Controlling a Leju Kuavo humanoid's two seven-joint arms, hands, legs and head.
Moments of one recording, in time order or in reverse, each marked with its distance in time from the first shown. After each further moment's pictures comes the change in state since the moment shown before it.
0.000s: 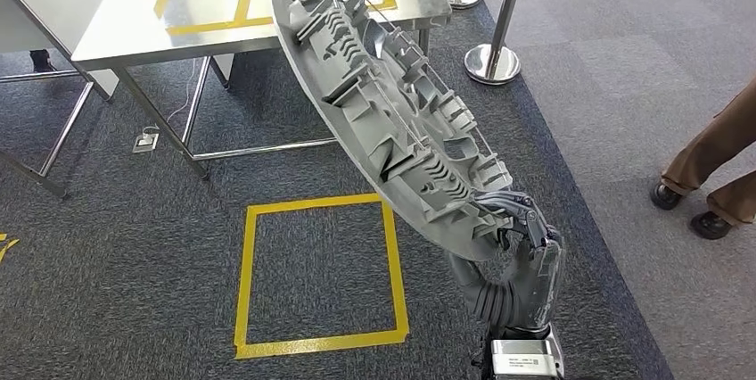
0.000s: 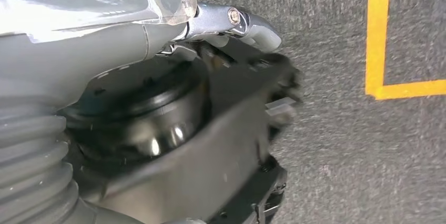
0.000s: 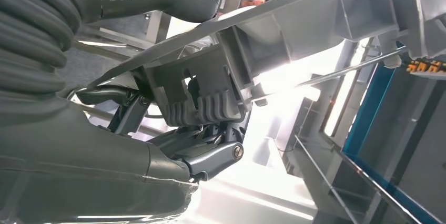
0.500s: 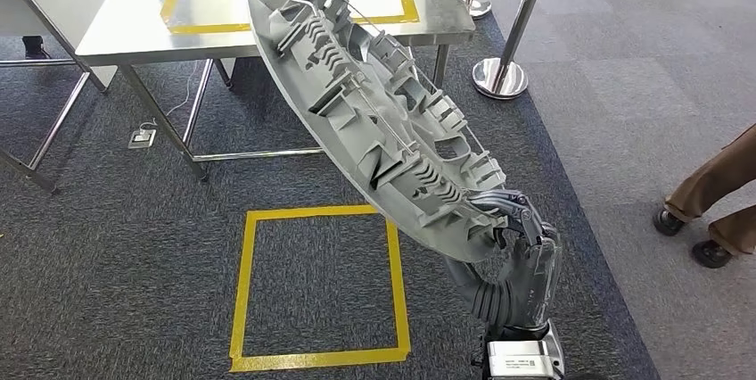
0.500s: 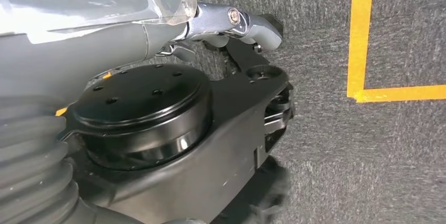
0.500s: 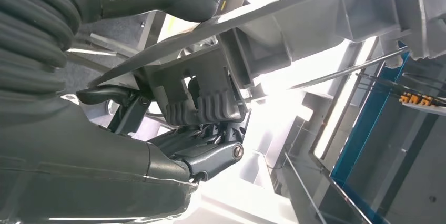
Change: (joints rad) left arm -0.005 -0.003 0.015 0.000 0.012 -0.028 0.035; right arm -0.003 0.000 -0.009 -0.009 -0.001 0.038 0.004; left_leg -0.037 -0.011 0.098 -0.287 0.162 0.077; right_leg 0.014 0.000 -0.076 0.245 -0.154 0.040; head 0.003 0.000
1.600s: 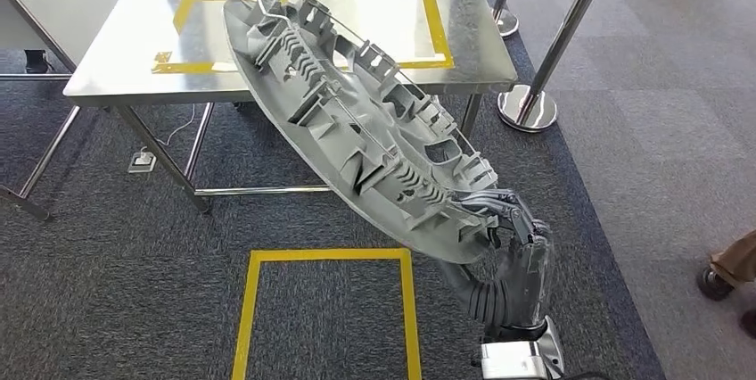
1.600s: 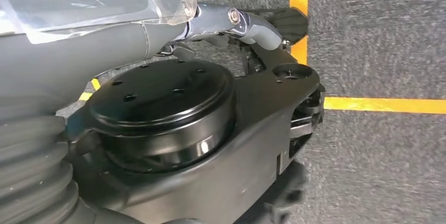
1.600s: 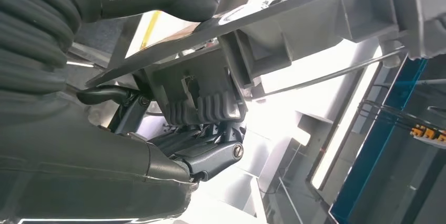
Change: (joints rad) left arm 0.008 -0.004 0.022 0.003 0.006 -0.009 0.060; right arm -0.001 0.000 0.000 -0.014 0.034 0.050 0.007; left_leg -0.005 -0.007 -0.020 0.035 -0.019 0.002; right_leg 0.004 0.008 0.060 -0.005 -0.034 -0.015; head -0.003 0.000
